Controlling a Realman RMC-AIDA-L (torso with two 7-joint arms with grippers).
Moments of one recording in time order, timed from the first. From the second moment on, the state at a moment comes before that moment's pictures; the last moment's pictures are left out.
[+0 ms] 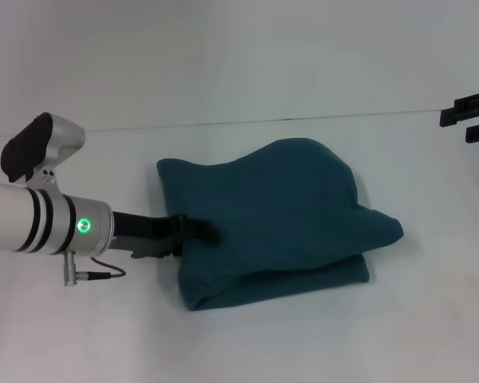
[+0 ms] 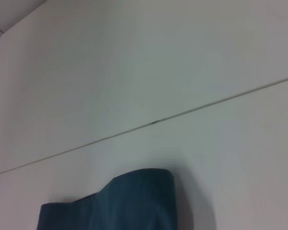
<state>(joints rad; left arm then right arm) -0.81 -2.11 0.93 0.55 2.27 1.07 -2.62 0.76 1.77 -0.60 -0.75 -2.43 -1.43 2.70</state>
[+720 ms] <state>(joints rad) -0.79 -2.13 0.92 0.61 2.23 1.18 -2.60 0.75 1.77 -0.59 -0.75 -2.42 -1.44 2.69</state>
